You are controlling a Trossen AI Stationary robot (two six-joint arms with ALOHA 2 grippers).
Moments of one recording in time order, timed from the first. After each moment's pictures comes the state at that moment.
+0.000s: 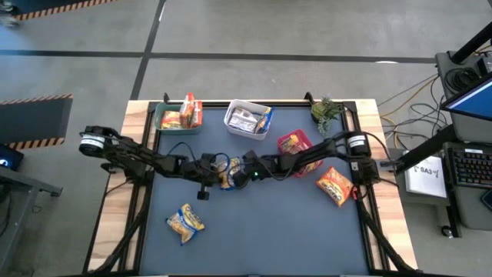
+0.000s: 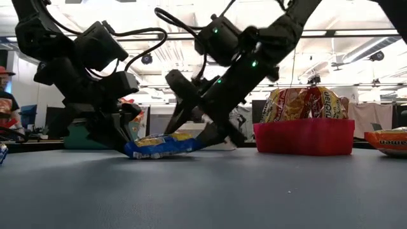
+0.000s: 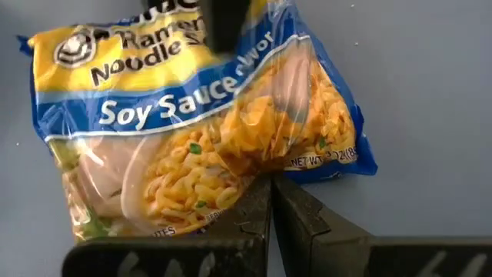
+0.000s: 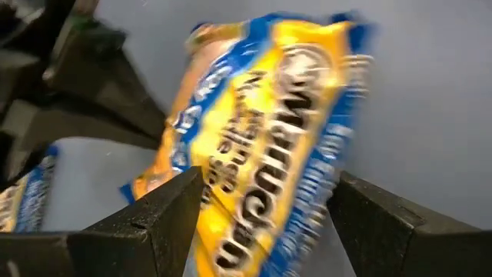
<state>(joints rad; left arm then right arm) -0.04 1.52 0.40 0.25 -0.07 0.15 0.02 2.05 1.18 0.16 0.13 0.92</state>
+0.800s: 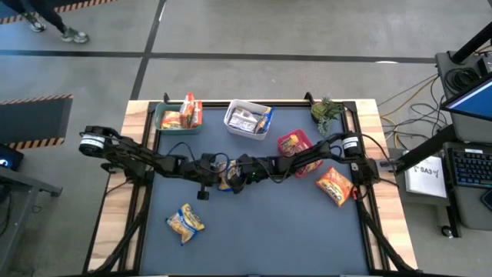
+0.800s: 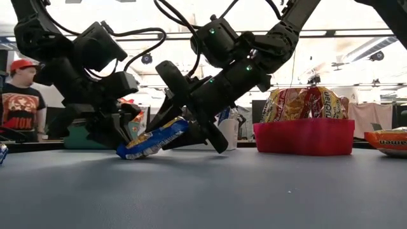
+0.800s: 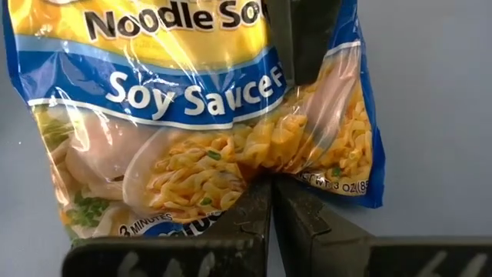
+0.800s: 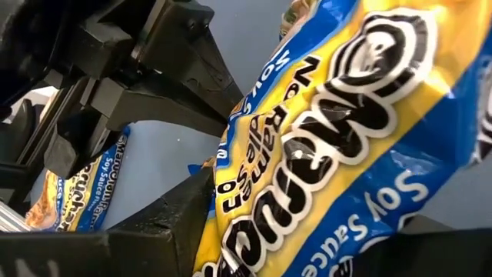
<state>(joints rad) -0.04 1.52 0.39 0.27 -0.07 0.15 0.02 2.11 1.20 0.34 -0.01 0.88</state>
